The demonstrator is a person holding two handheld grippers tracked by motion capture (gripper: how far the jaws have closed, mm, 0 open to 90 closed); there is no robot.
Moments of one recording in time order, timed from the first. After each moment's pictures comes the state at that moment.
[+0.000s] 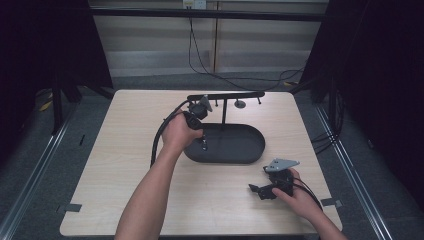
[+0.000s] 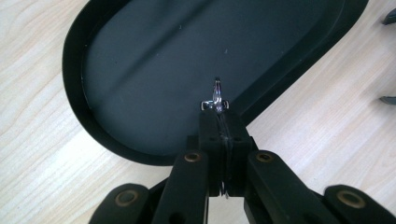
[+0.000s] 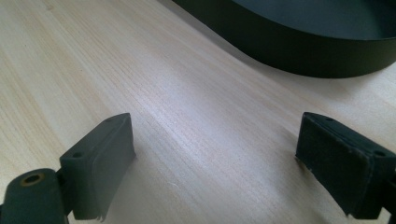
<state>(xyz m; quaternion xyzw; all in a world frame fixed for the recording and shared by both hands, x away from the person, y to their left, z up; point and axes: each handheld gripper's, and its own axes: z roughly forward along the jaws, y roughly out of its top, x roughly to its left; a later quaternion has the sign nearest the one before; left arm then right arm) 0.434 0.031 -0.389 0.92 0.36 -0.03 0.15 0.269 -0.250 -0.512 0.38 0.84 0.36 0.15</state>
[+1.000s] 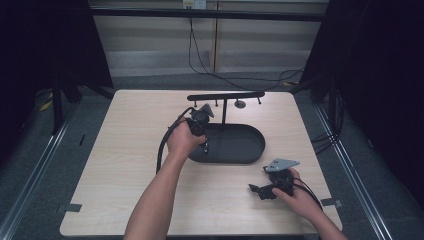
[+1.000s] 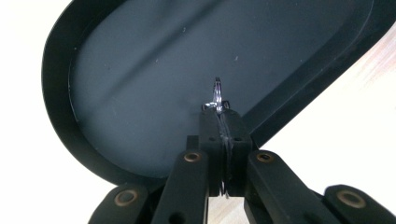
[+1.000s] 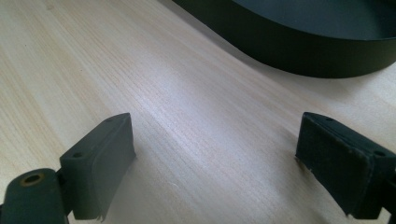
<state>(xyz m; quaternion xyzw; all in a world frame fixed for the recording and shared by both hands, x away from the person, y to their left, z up) 0.432 0.025 -0.417 0.91 0.37 -0.01 0.17 0.269 -0.250 -0.512 0.38 0.84 0.36 0.15</state>
